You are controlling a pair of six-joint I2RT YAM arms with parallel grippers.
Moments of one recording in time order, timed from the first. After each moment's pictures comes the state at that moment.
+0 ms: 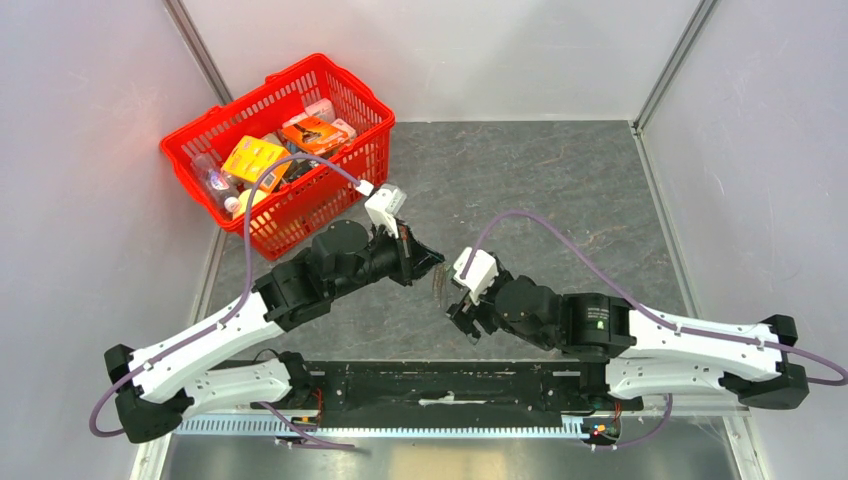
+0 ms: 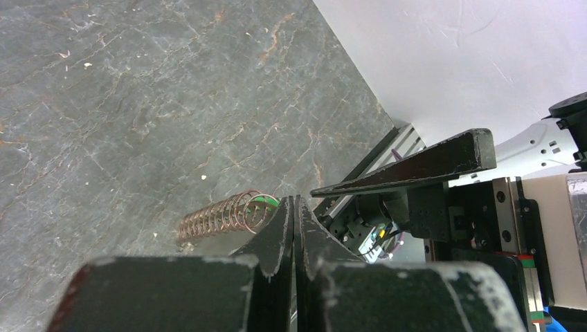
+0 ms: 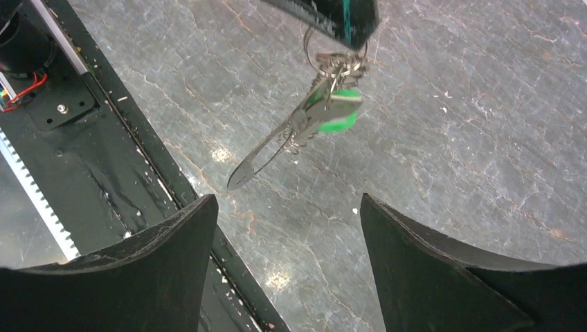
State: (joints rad) left arm -1.00 0.96 1.00 -0.31 -0.05 -0.62; right arm 1.37 0.93 0.96 -0.53 0.45 0.09
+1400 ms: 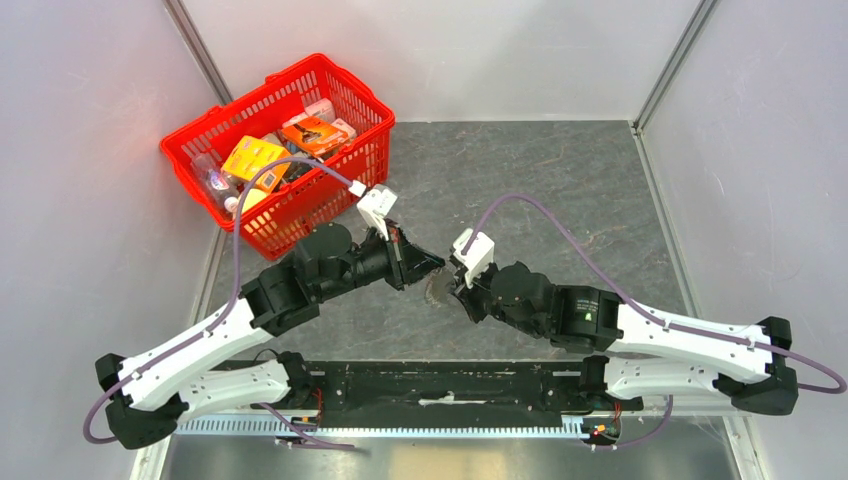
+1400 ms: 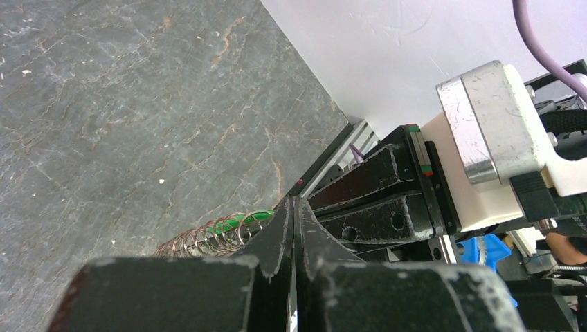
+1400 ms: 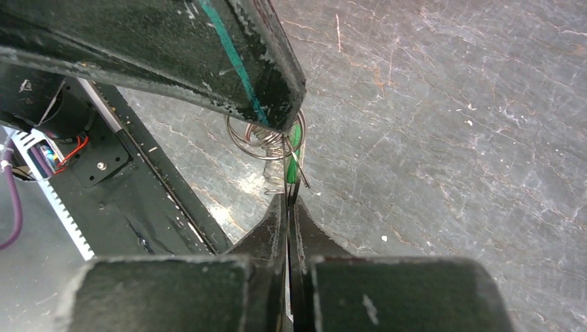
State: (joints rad) left arm -1.00 0.90 1.00 -0.28 0.05 -0.67; right arm 1.29 0.99 0.97 -0.40 0.40 0.18
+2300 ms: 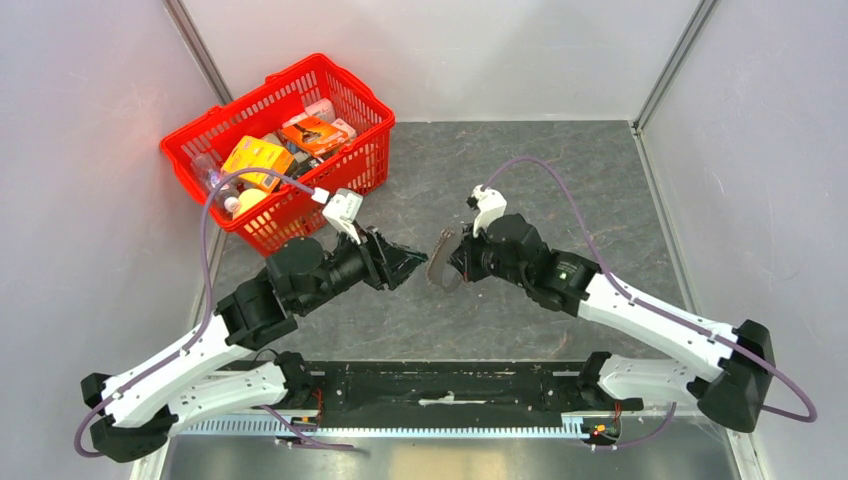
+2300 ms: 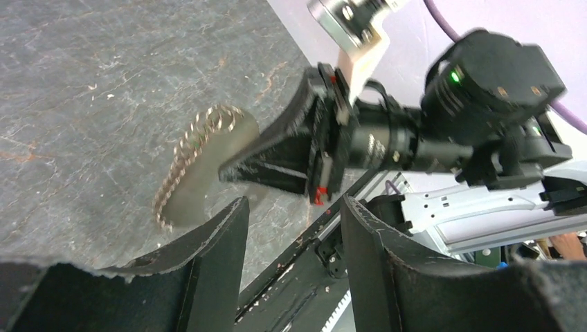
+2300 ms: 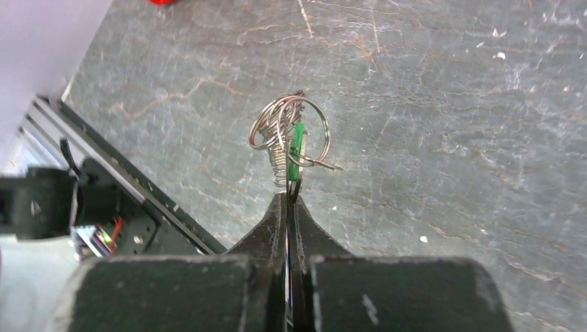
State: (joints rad) left arm -1.00 0.77 0.96 -0.31 -0.12 -0.65; right arm 0.97 1.11 0.96 -0.33 0.15 0.44
